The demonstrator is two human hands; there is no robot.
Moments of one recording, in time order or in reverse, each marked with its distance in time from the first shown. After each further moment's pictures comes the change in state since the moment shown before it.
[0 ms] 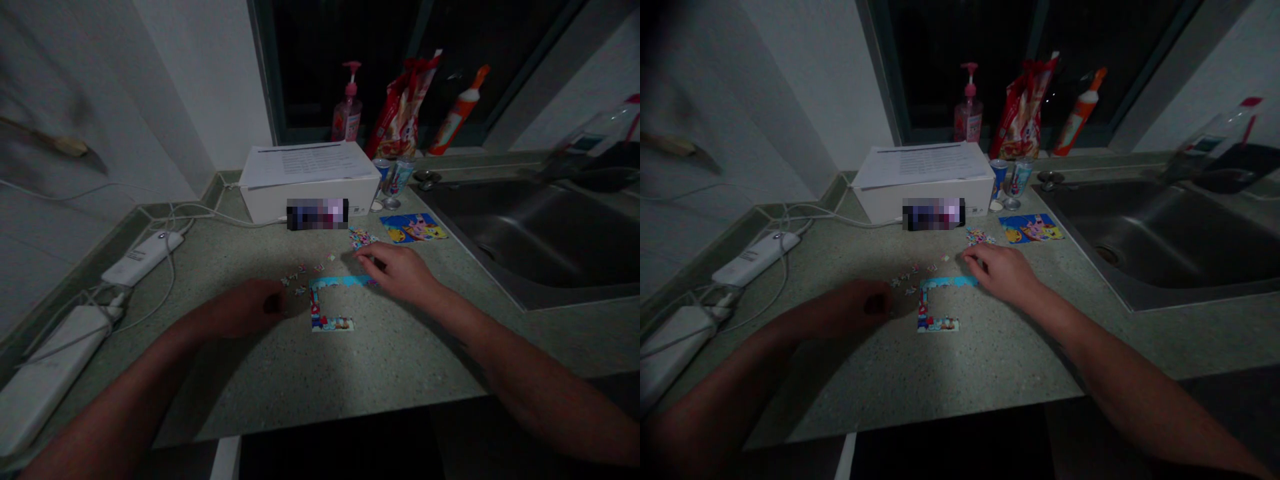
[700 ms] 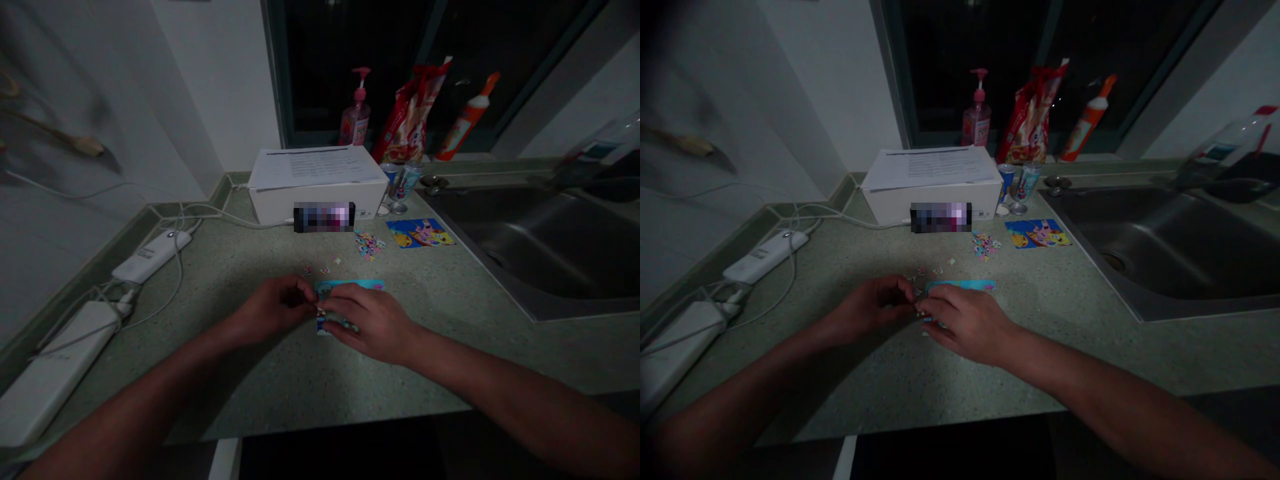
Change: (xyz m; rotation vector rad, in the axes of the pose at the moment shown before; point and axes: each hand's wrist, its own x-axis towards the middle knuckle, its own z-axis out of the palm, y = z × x) left_hand 0.012 0.020 0.029 -0.642 0.131 0.075; right_hand -0.026 -0.068 0.035 0.095 0.142 -0.458
